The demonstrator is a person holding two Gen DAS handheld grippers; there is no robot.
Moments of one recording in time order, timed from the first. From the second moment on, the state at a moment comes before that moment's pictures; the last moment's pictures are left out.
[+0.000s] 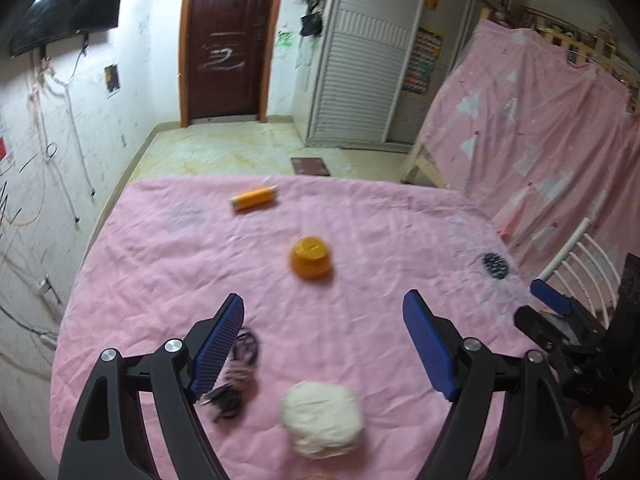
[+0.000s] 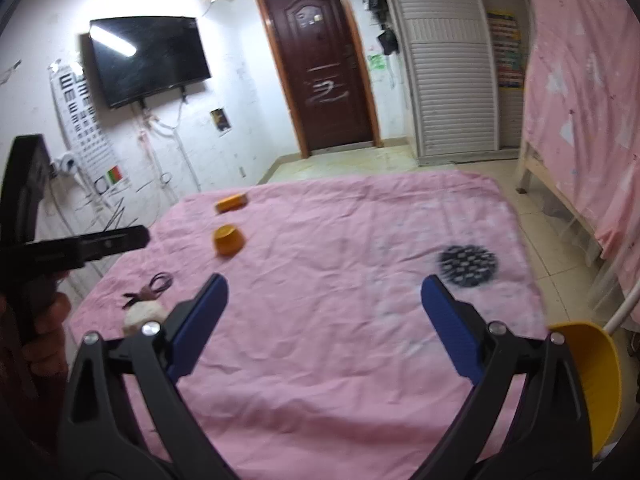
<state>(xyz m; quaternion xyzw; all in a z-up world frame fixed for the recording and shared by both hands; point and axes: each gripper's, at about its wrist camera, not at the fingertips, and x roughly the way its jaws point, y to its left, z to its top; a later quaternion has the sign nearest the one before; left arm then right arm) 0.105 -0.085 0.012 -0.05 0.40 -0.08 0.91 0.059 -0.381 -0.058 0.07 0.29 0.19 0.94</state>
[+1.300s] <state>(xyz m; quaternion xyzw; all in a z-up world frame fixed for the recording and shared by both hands) 0.103 -0.043 -0.053 -0.02 0.46 -0.07 0.89 0.034 -0.223 -0.079 -0.05 0.34 0.34 0.88</state>
